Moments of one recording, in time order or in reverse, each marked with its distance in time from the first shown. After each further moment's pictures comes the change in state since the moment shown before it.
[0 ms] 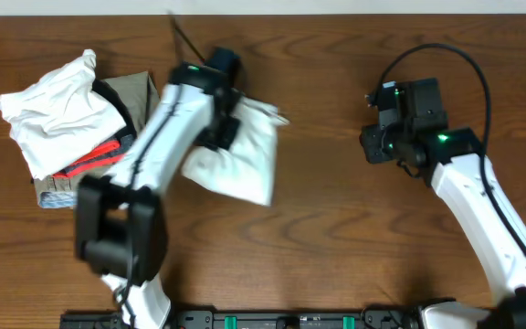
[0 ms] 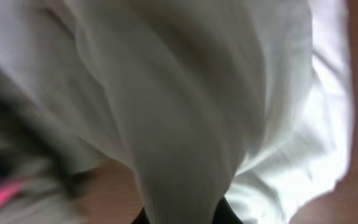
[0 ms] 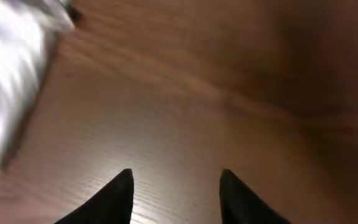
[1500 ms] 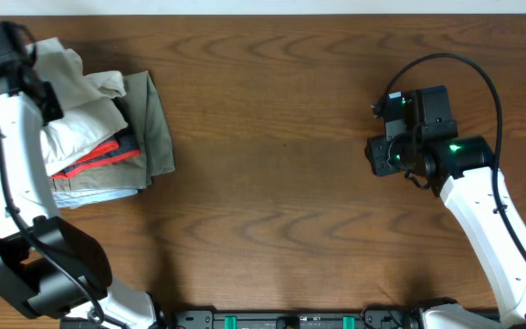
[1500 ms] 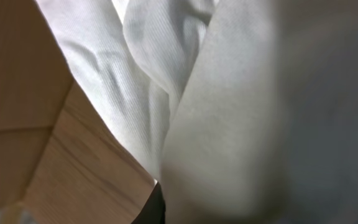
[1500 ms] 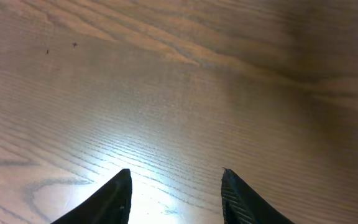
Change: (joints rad) left arm 0.689 -0.117 0.087 0.171 -0.252 -0.050; right arm 0.000 -0.060 0.000 -0.133 0.001 0.000
